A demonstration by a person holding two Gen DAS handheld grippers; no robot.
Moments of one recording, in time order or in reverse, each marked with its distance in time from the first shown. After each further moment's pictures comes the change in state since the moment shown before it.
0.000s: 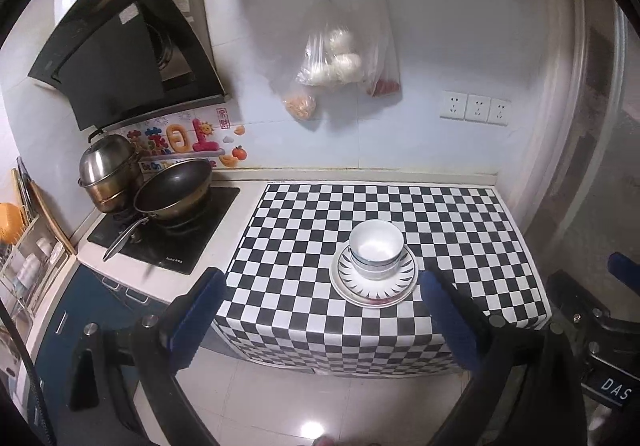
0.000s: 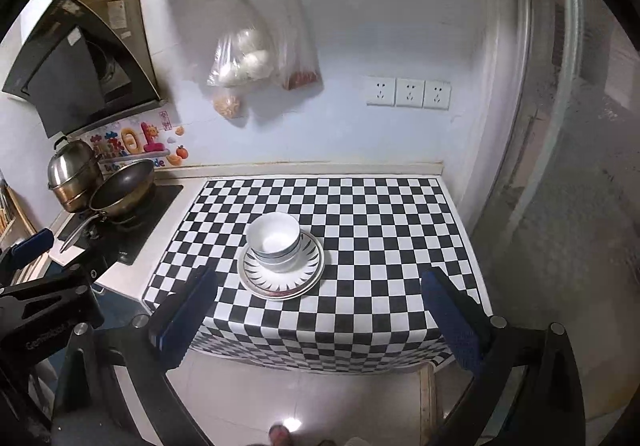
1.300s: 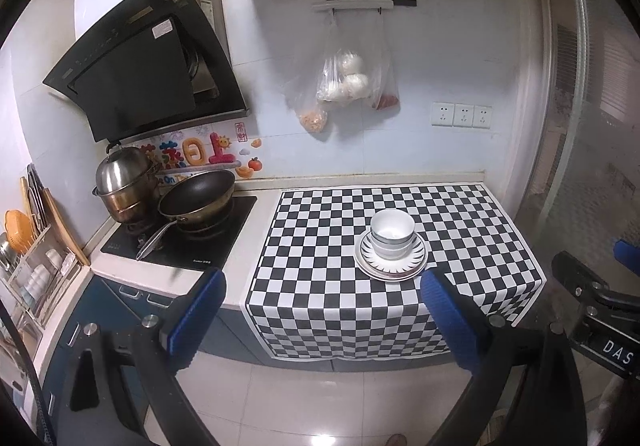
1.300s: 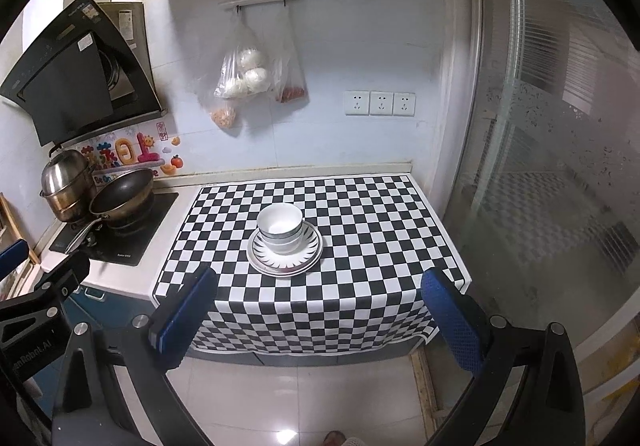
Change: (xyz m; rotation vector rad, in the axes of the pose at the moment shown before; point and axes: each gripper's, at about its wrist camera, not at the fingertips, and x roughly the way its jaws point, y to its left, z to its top) left arm -0.090 0.078 -0.058 0.046 -0.071 -0.038; right arm -0.121 0.069 -0.068 0.039 -0.057 -0.115
